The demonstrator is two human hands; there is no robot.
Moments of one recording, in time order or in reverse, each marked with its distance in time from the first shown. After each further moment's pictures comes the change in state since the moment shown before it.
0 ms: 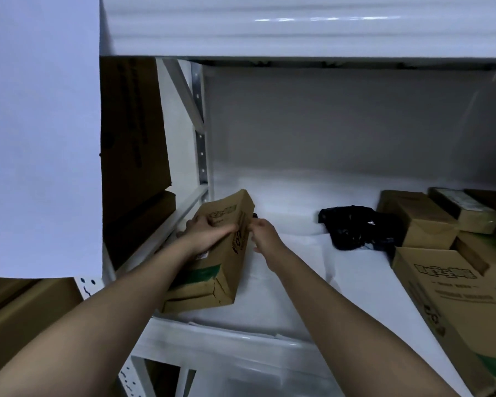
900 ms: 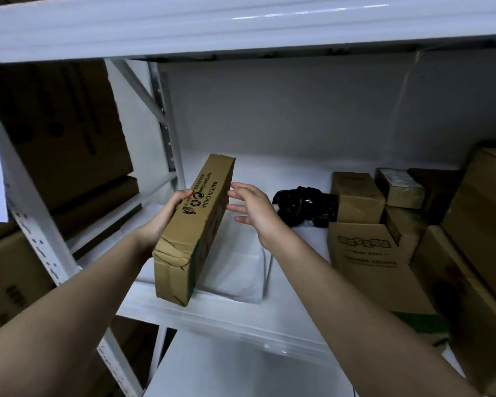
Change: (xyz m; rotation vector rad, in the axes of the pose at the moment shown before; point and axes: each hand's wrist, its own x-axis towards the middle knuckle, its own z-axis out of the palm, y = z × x) left_hand -0.122 0.070 0.076 -0.559 -0.152 0.305; right_hand -0.095 -0.010 -0.154 0.230 -0.138 -0.133
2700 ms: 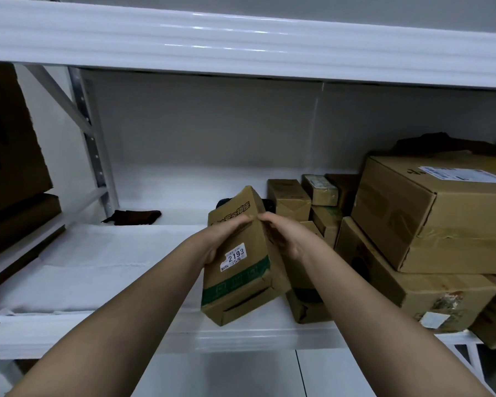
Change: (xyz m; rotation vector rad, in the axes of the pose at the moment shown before) left_hand 0.022 0.027 0.156 0.029 -0.307 -0.393; right_hand -0.067 0.002 -0.112 -0.102 0.303 0.331
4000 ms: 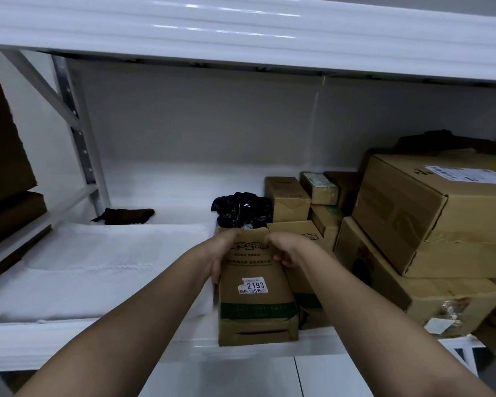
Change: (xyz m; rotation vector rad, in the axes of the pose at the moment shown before) left_hand 0.038 -0.015 0.010 -0.090 0.055 -0.203; right_hand 0.038 0.016 -0.005 -0.410 0.156 0.226
